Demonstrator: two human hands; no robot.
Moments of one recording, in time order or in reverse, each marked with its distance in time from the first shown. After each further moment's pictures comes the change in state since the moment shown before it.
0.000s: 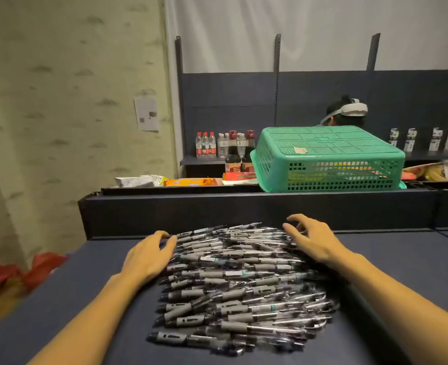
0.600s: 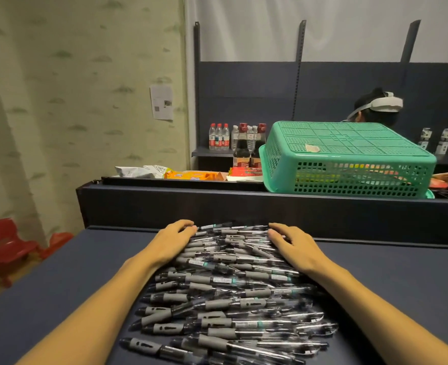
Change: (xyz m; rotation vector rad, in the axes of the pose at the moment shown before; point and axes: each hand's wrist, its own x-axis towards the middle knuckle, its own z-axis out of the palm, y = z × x) left_hand 0.029 0.040 0.025 -0.312 -0.158 0.014; right_hand 0.018 -0.007 0.028 0.146 -0.152 -0.027
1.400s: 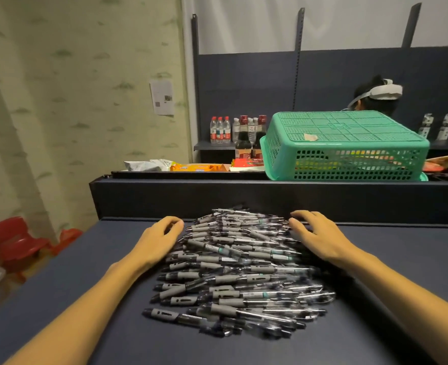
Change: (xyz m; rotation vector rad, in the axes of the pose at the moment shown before) left_hand -0.052 -0.015 -0.024 0.036 0.118 0.040; right_hand -0.034 0.003 -0.031 -0.107 0.036 0.020
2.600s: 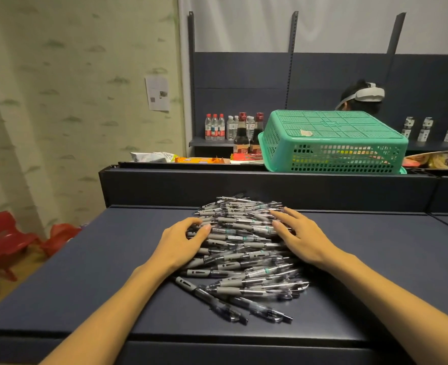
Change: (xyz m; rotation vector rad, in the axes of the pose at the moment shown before) left_hand -0.061 0.021 0.013 -0.029 0.027 0.082; right_hand -0.045 -0.028 0.028 -0.072 -0.006 -0.126
